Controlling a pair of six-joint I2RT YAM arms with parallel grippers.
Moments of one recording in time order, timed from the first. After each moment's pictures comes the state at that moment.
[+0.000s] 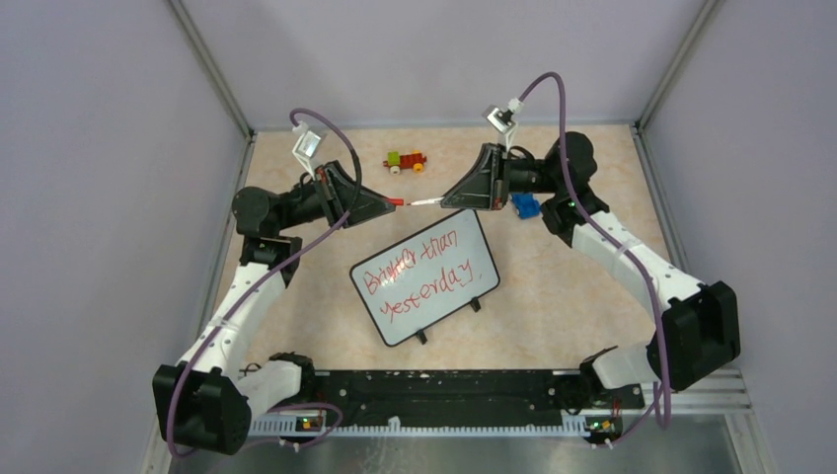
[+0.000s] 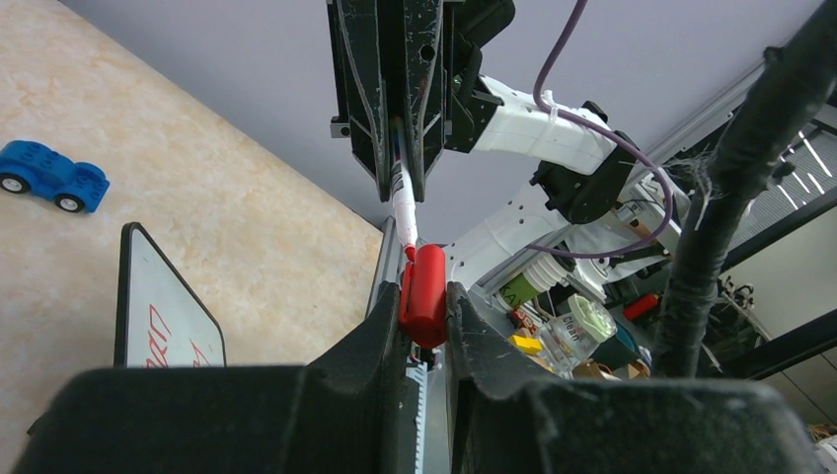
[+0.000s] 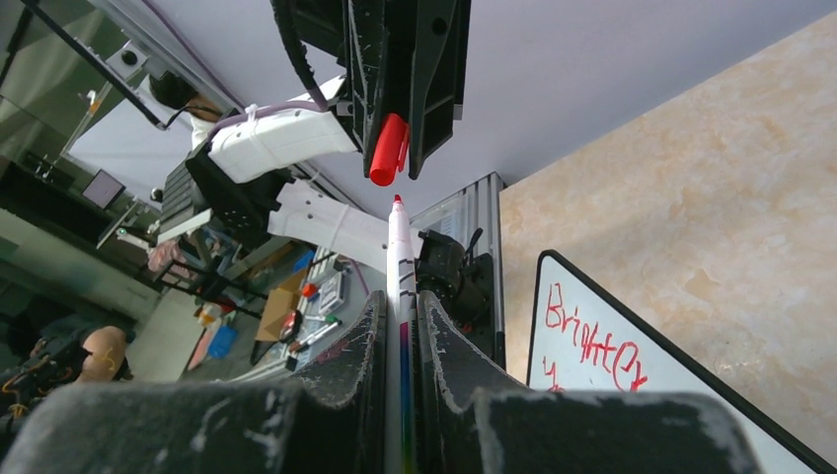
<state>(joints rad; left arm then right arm) -0.17 1.07 0.85 0.75 1.16 -1.19 0.47 1.38 1.13 0.52 -1.14 0.93</state>
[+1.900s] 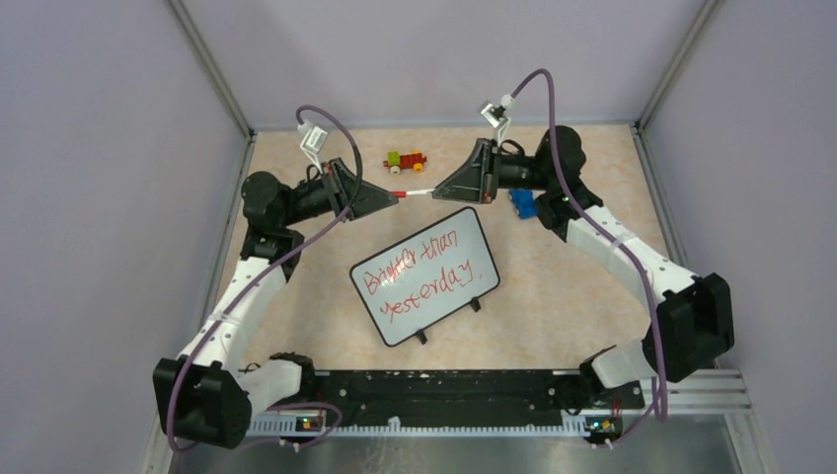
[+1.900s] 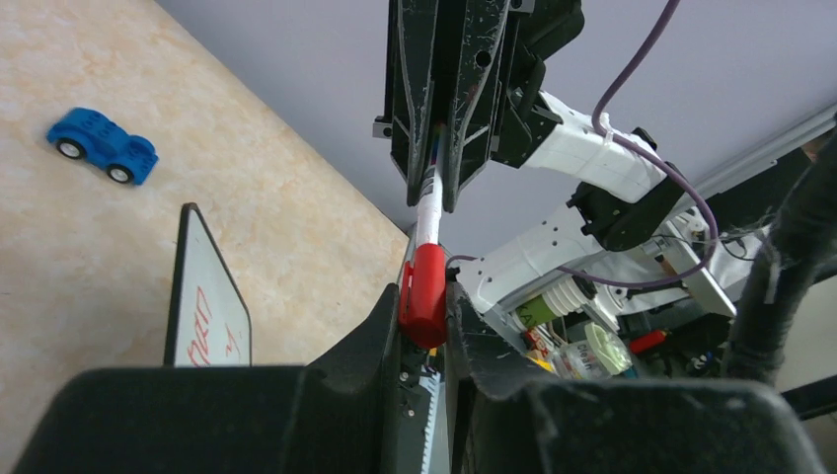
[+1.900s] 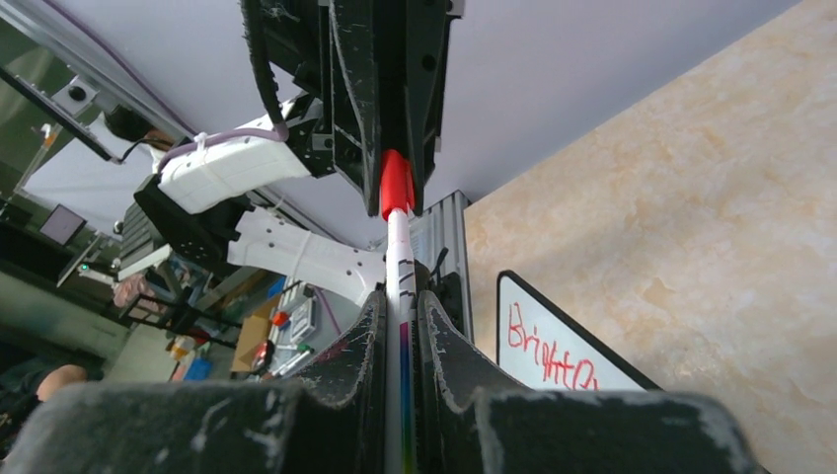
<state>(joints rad) -0.18 1.09 0.89 0.50 1.10 -1.03 0.49 1.42 1.18 0.40 -1.06 0.83</state>
